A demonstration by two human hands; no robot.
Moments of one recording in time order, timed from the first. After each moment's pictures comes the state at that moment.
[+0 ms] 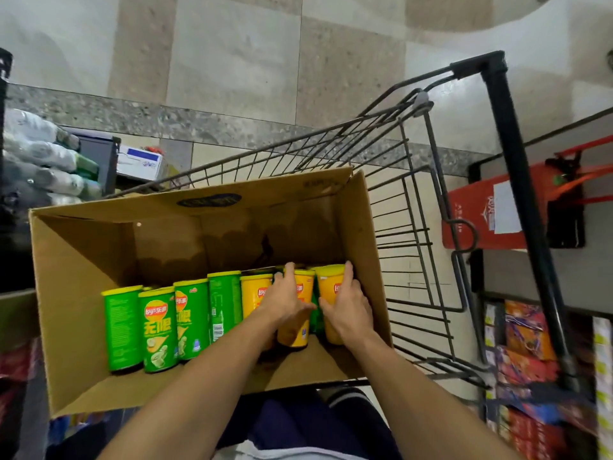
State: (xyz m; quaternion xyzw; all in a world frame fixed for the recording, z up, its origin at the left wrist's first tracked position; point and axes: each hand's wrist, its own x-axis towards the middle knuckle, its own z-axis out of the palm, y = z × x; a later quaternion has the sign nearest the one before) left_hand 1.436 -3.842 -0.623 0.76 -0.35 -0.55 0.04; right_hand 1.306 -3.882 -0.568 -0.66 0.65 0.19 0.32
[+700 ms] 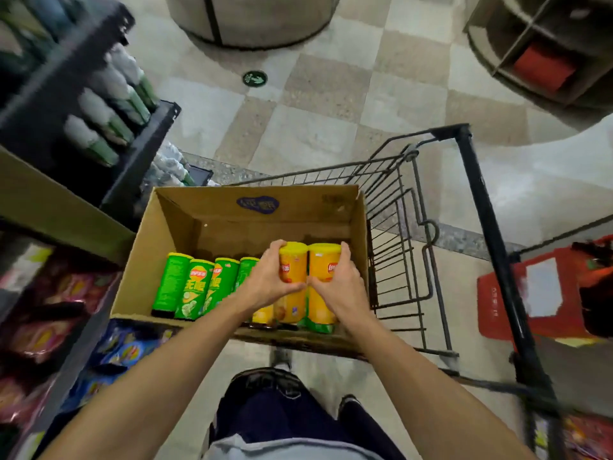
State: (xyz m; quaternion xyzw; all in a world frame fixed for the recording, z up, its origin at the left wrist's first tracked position) left_hand 1.436 -3.774 -0.505 0.81 -0.39 -0.35 0.29; right_hand 1.286 -3.866 -0.472 -0.77 0.52 0.01 0.37
